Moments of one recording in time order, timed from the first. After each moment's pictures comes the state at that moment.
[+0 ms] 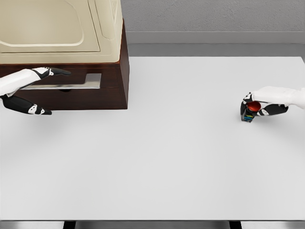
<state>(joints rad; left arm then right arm) -0.70 1.21 -0.96 -1.54 0.31 -0.61 -0.19 -0.81 -0.96 0.93 -1.16 0.07 -0.61 0.55</state>
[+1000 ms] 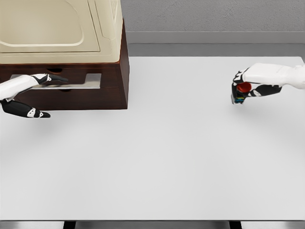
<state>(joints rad) -0.68 1.21 -0.98 -1.50 0.32 -0.61 -0.19 -0.91 -0.96 0.93 -1.29 0.07 -0.61 0.55</state>
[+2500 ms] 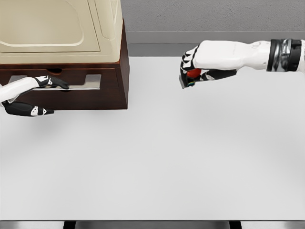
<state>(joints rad) -0.66 1.20 -0.98 -1.50 0.37 -0.61 -0.20 -1.06 -0.81 0.94 -1.53 0.04 -0.61 0.55</state>
